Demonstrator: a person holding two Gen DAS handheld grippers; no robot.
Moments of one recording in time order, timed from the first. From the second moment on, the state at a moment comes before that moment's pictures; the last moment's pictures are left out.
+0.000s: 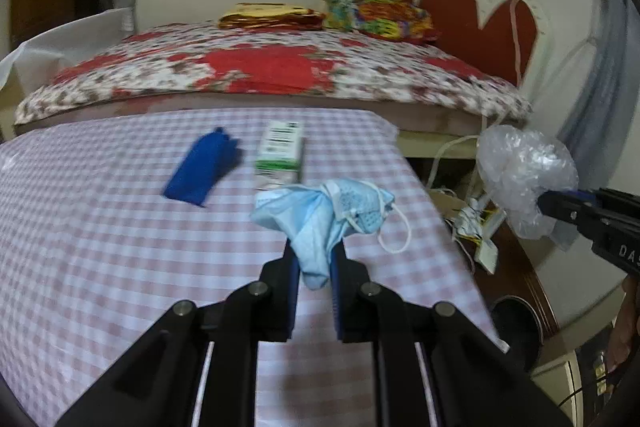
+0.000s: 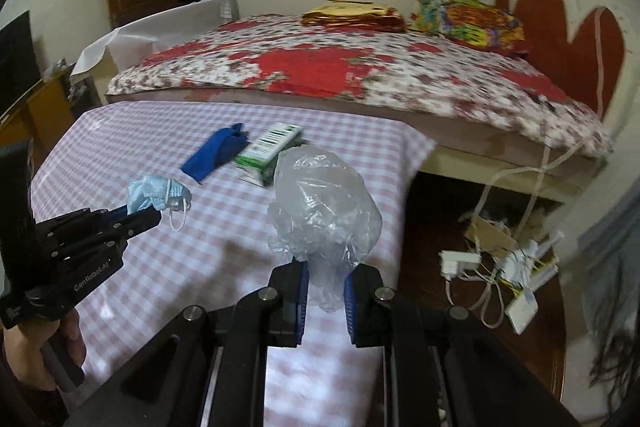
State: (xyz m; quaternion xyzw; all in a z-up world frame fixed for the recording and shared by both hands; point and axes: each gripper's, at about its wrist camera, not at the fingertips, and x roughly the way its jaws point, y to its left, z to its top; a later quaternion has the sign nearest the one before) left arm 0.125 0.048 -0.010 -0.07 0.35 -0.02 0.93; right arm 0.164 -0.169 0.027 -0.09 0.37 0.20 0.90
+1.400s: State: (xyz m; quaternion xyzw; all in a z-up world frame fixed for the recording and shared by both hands) left arm 0.106 -0.252 -0.051 0.06 0.42 -0.23 0.87; right arm 0.069 -0.456 -0.061 0.02 0.44 0.01 0.90
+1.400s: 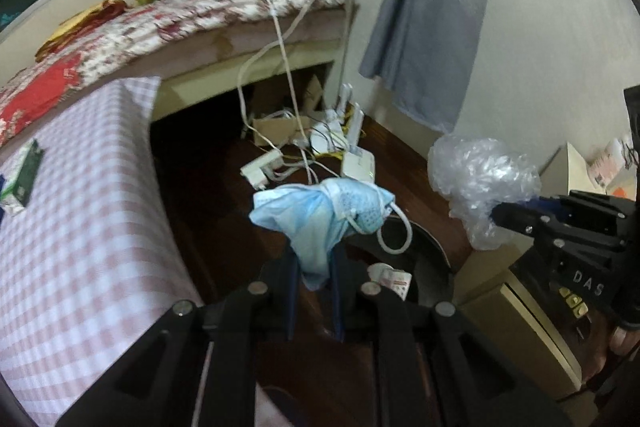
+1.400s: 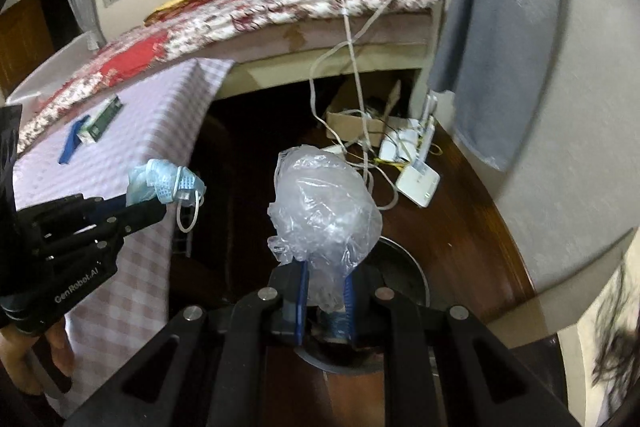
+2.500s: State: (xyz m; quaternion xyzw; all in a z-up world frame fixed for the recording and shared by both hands) left arm 0.123 -0.346 -0.210 0.10 0.60 -0.23 0.76; right arm 0.087 -0.509 -0.226 0.03 0.58 0.02 0.81
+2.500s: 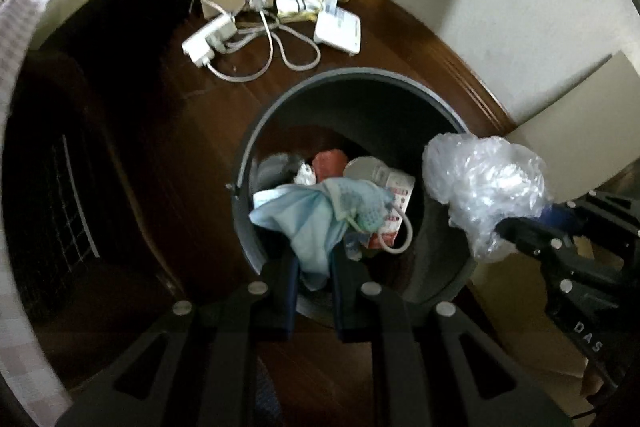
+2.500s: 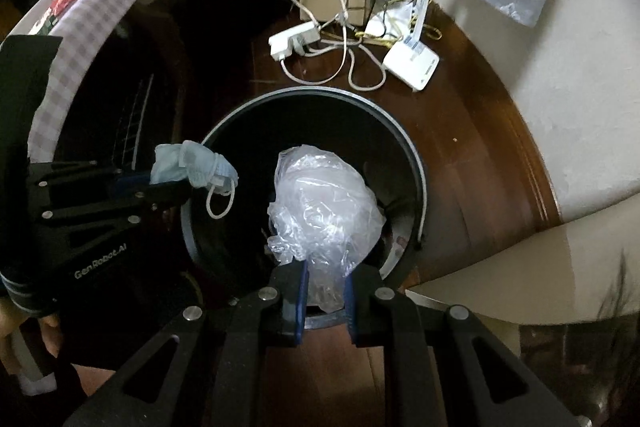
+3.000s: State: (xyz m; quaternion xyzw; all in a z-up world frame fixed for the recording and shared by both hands) left arm 0.112 -0.328 -0.187 0.06 0.59 -0.18 0.79; right arm 0.069 -0.520 -0.228 -0.03 0.58 -0.03 0.81
